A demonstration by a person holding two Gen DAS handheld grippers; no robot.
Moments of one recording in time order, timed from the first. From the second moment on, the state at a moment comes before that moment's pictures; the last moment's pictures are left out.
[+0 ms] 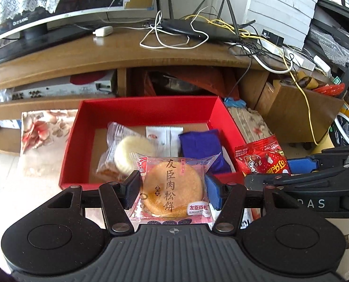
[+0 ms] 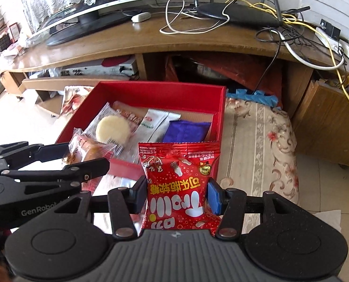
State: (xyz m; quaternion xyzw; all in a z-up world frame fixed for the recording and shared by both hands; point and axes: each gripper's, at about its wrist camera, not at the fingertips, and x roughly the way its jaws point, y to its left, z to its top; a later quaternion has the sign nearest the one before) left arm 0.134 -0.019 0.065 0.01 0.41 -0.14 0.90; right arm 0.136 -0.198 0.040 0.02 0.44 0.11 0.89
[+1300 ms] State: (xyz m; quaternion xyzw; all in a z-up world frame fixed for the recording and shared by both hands) left arm 0.206 -0.029 0.050 0.03 0.42 -0.11 0.90; right arm 0.214 -0.198 0.023 0.04 0.44 0.09 0.89
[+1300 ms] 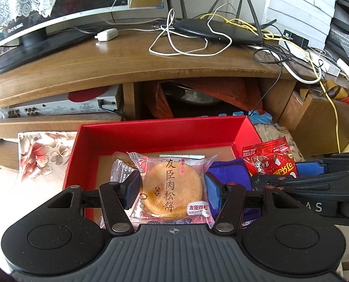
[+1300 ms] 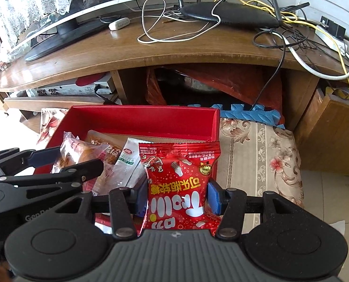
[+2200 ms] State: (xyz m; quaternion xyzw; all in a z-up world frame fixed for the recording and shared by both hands) left arm 0.226 -0.026 0.029 0.05 0.43 -0.09 0.90; right arm 0.237 -0.187 -0.003 0.04 0.45 0.09 0.89
